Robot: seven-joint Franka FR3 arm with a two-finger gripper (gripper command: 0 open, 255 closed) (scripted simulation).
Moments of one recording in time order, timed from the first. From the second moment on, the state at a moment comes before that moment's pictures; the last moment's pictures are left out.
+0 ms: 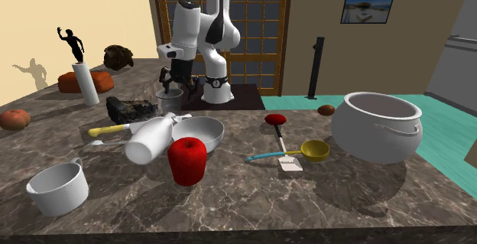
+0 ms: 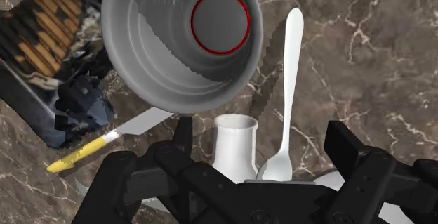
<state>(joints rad) -0.30 -0.44 -0.01 -2.89 -0.40 2.43 0.13</state>
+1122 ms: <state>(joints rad) -0.33 -0.36 0.01 -2.90 -0.46 2.51 0.19</state>
